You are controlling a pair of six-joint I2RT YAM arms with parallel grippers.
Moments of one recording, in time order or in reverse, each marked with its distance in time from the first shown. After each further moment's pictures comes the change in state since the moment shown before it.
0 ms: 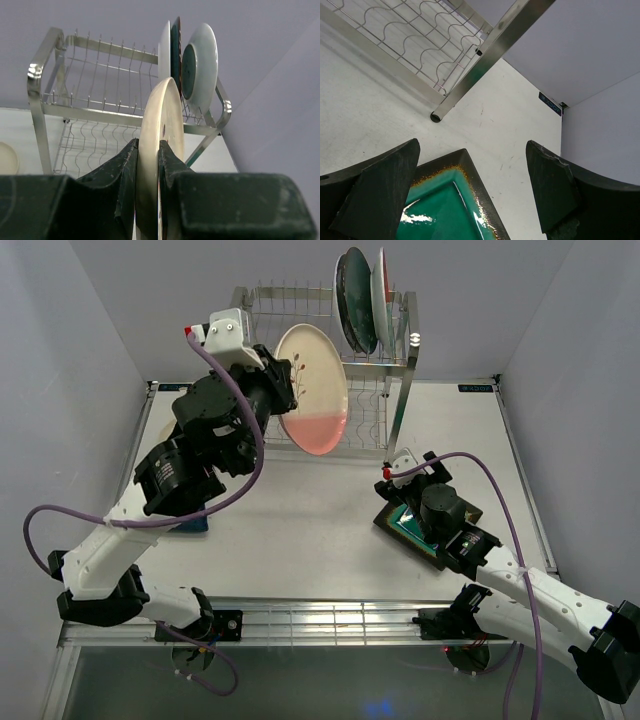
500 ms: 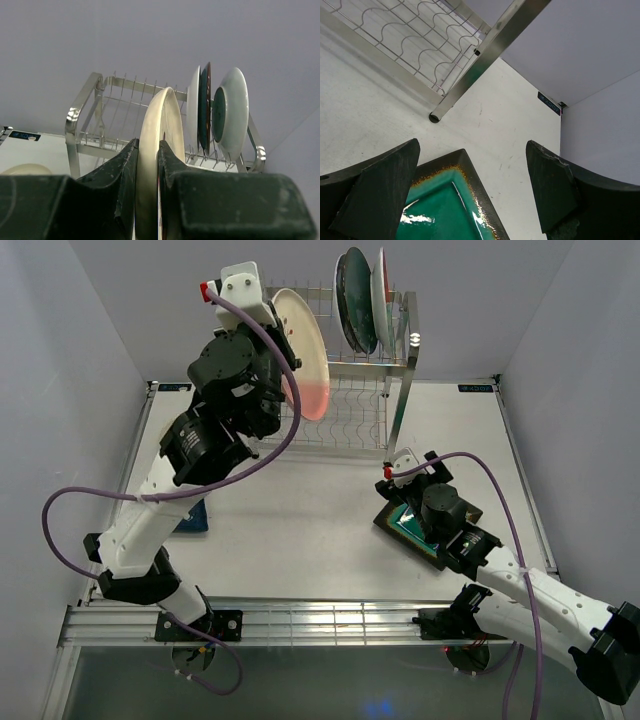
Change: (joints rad) left arm 0.056 0.218 0.306 0.063 -0.121 0.241; right arm -0.007 -0.004 0.000 0.000 -0.002 0.001
